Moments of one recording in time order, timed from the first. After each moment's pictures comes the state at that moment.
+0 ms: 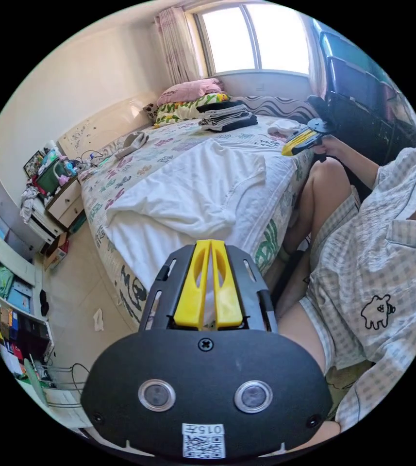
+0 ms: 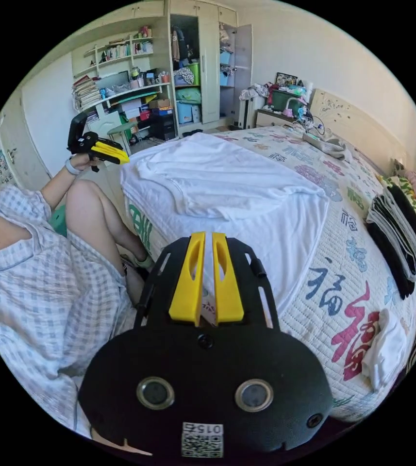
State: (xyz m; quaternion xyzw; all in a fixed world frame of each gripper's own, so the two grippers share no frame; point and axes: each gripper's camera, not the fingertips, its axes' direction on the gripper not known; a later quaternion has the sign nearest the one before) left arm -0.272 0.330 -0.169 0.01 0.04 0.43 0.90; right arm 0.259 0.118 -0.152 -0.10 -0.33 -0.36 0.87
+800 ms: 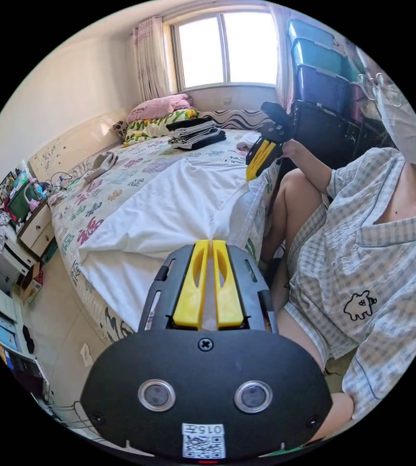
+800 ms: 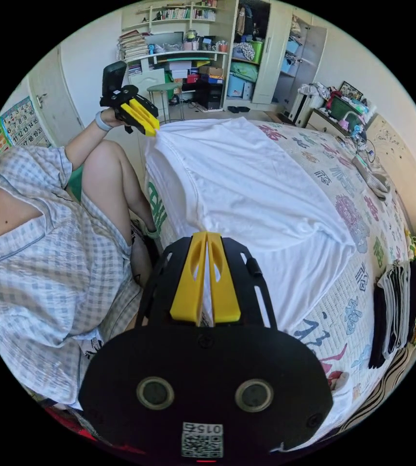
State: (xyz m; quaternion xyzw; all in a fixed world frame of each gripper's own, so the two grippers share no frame) left arm -0.272 0.323 -0.188 0.00 0.17 0.48 0.86; right arm 0.269 0.125 -0.152 -0.15 -0.37 -0.45 0.80
